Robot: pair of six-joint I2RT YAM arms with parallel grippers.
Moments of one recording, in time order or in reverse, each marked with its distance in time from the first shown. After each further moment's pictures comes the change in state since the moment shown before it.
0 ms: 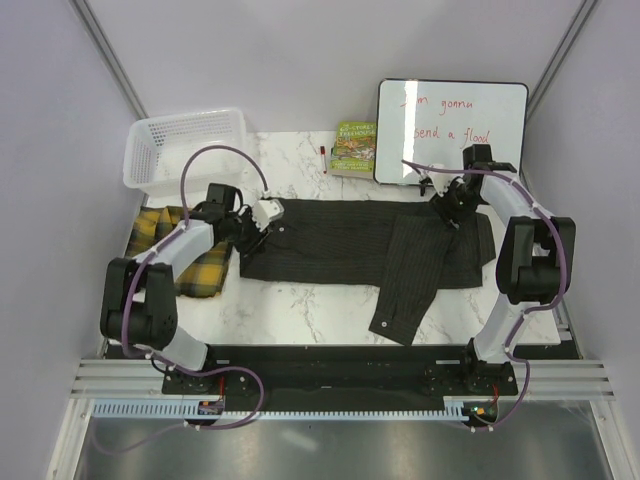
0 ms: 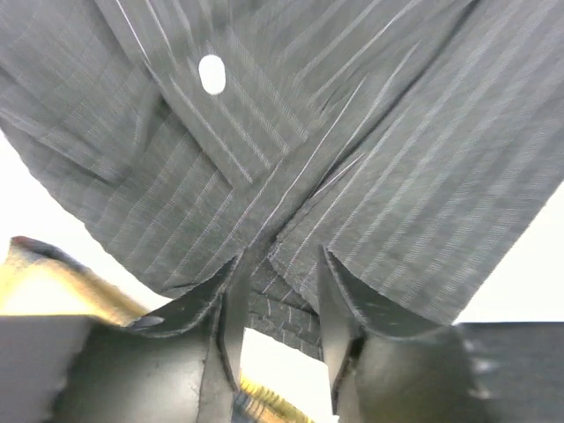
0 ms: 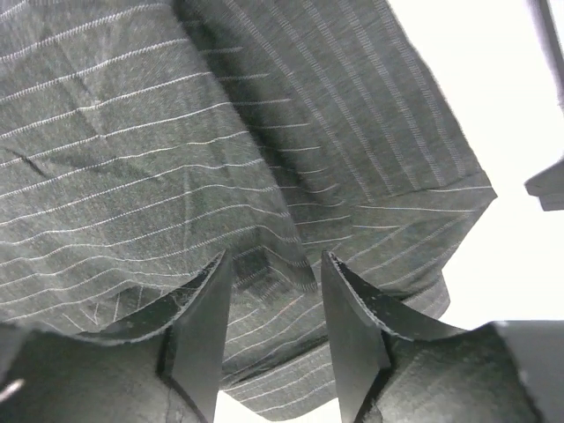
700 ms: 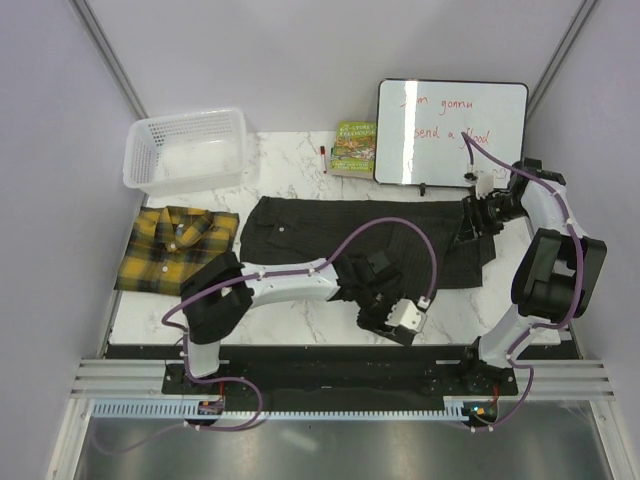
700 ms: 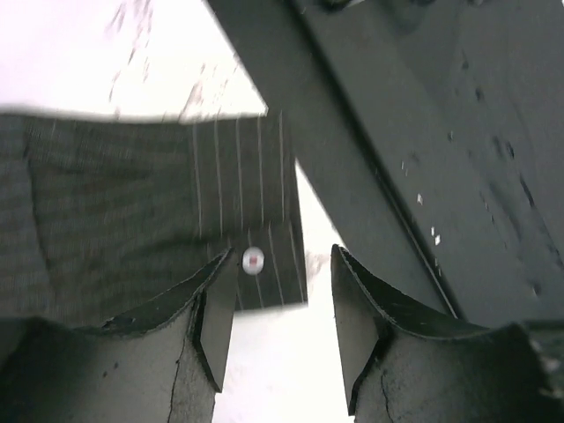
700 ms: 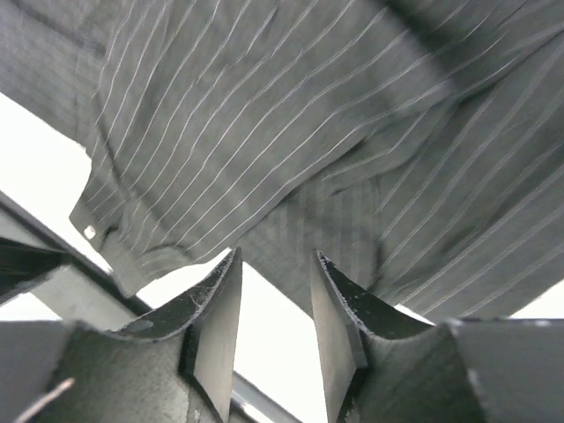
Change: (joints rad) left arm -0.988 0.288 0.357 -0.051 0.086 0.030; right arm -0.238 -0.111 -0.038 -0.248 -0.361 0.289
